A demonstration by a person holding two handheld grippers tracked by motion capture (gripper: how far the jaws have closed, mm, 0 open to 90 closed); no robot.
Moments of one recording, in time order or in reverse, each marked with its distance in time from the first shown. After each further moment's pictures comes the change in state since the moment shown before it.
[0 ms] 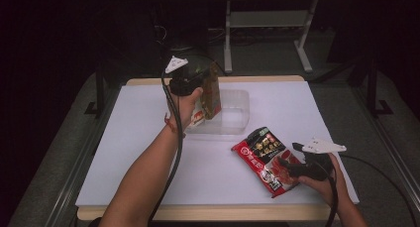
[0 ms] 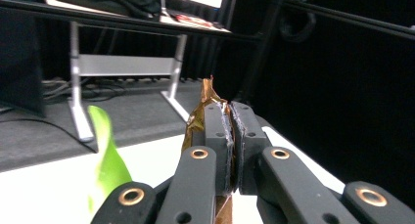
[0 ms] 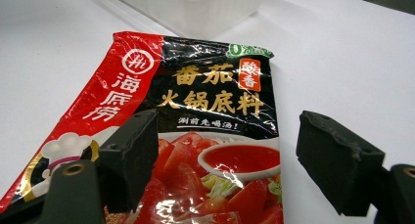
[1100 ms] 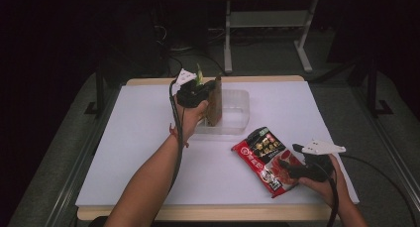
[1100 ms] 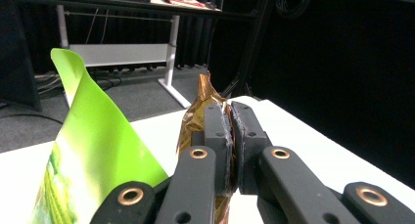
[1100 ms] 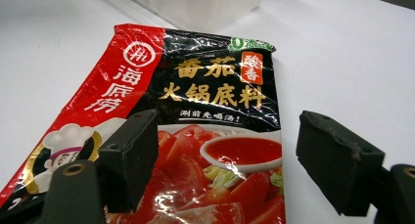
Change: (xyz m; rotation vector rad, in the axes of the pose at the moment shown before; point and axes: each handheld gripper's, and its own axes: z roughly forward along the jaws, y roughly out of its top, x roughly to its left) left arm -0.007 -0.038 0.006 0.056 -0.036 0.066; right arm 0.001 -0.002 -0.001 0.016 -0.002 -0.008
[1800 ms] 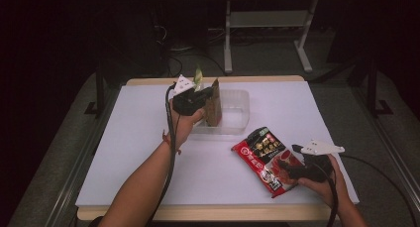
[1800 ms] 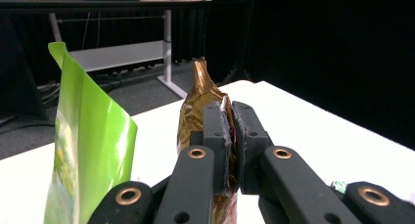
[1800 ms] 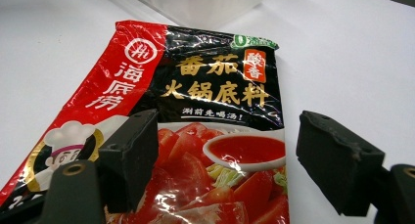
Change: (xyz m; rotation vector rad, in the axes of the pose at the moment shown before) left arm -0.005 -0.010 -0.022 0.030 -0.017 0.119; right arm 0.001 0.000 0.001 0.009 0.003 -0.005
